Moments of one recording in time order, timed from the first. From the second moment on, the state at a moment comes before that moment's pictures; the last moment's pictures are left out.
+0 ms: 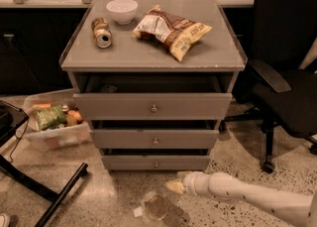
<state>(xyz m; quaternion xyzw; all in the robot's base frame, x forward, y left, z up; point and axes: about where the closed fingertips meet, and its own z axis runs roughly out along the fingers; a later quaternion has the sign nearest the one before) 0.533 -0.102 0.323 -0.27 0.88 0.24 0.32</state>
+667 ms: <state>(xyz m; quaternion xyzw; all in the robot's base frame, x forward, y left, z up) 0.600 -0.088 0.273 -0.20 0.86 0.22 0.41</state>
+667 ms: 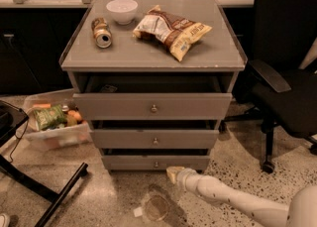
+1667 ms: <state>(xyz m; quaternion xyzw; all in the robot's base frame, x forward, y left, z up) 0.690 -0.069 0.254 -0.12 0.84 0.16 0.51</state>
